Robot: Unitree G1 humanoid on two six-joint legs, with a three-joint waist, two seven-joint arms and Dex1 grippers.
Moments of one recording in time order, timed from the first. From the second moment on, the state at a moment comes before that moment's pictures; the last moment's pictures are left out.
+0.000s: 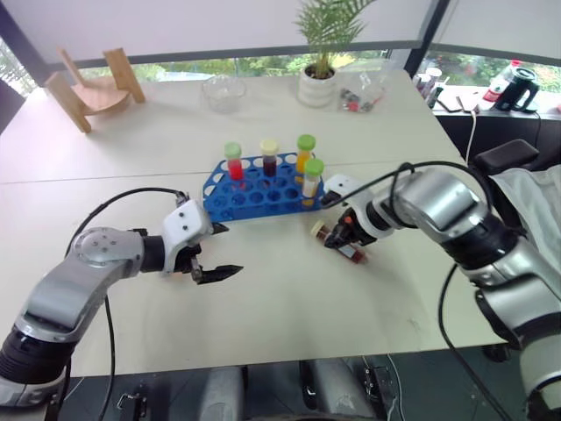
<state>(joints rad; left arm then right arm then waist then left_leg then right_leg) -0.24 0.86 -0.03 -0.43 -0.42 0.66 -0.96 -0.94 -0.77 0.59 -0.09 0.48 1.33 0.82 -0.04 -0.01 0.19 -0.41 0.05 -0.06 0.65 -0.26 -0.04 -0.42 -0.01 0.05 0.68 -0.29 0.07</state>
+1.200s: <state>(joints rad) -0.39 0.91 0.02 -0.10 -0.40 0.62 -1.06 -0.60 0.05 0.22 0.21 0.04 0.08 0.16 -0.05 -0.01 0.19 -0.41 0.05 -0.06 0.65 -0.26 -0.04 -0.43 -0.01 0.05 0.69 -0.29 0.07</state>
